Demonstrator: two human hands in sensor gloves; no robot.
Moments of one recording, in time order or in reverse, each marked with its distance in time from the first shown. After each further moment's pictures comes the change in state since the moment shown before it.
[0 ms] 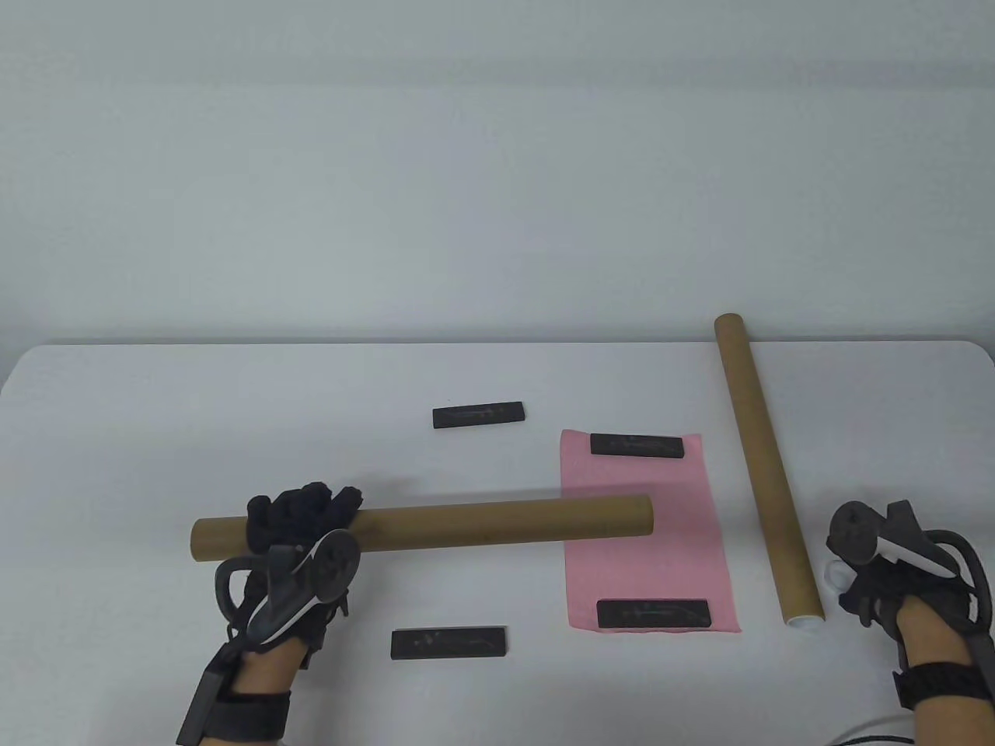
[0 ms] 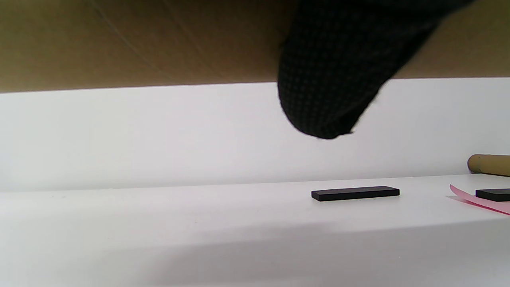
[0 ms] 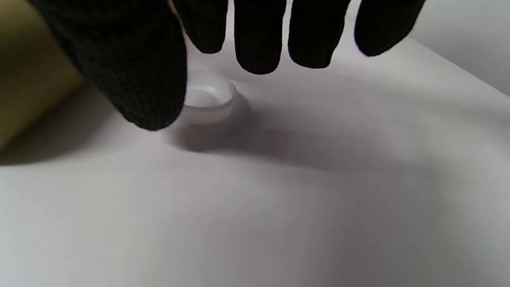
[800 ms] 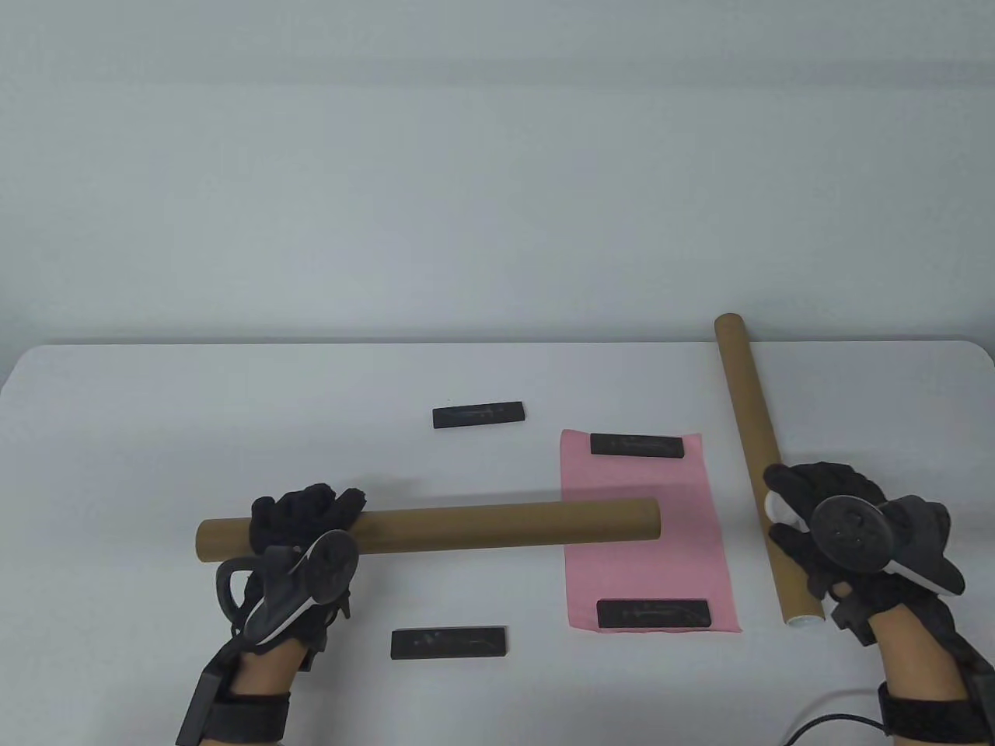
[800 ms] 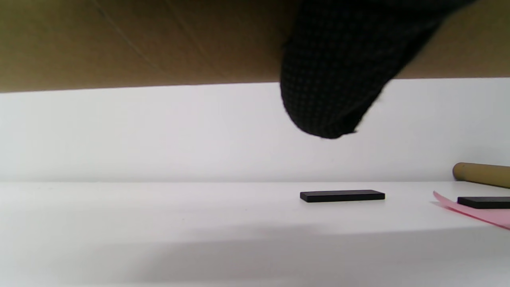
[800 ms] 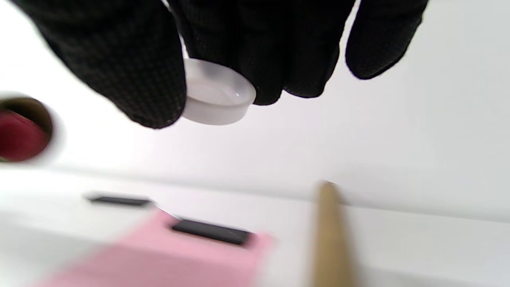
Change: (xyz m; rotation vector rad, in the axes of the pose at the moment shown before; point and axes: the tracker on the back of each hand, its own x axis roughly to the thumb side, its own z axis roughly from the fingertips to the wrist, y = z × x) left_hand 0.000 0.003 0.002 0.002 -0.025 0.059; right_hand 0.086 -0.123 0.115 -0.710 -0.386 -0.250
